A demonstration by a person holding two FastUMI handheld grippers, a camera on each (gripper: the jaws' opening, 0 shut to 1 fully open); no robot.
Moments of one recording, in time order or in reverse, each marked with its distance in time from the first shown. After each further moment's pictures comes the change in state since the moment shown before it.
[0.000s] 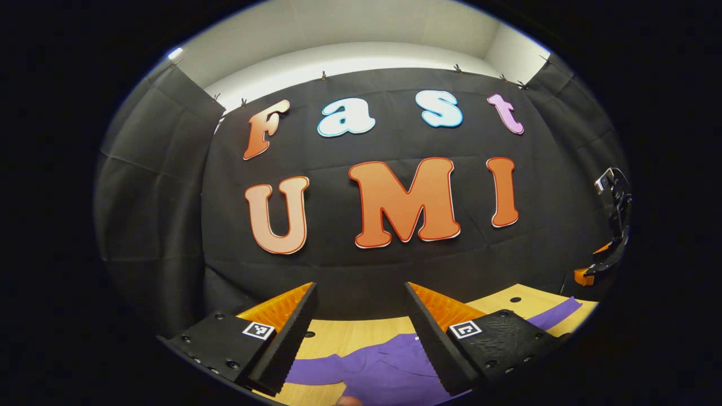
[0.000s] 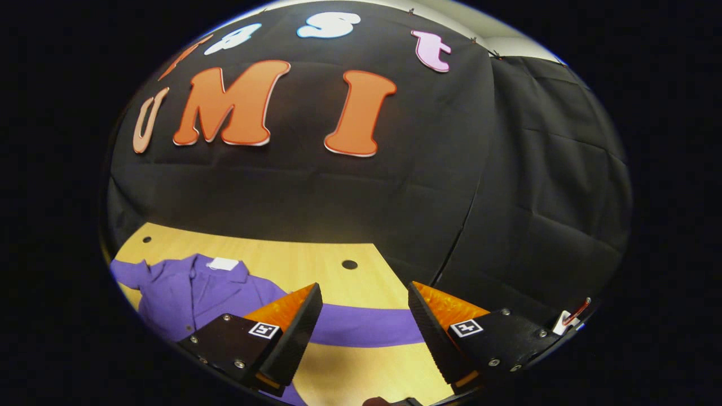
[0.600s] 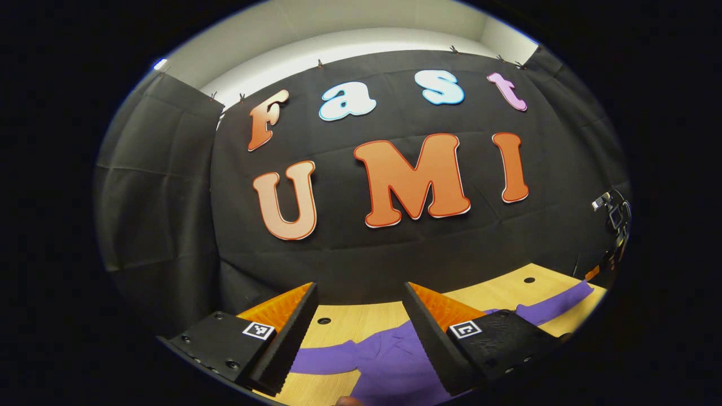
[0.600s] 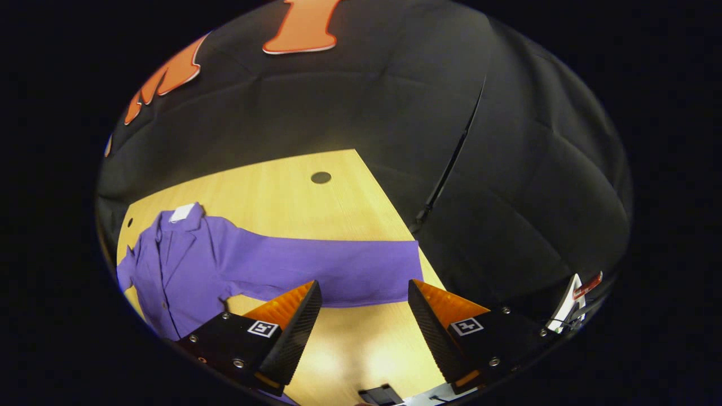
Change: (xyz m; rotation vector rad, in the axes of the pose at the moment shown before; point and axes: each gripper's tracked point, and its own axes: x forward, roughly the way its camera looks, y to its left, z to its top) left arm -0.009 0.002 -0.027 0.068 0.111 0.059; right arm 0.089 -0.054 -0.128 0.055 0.500 0.027
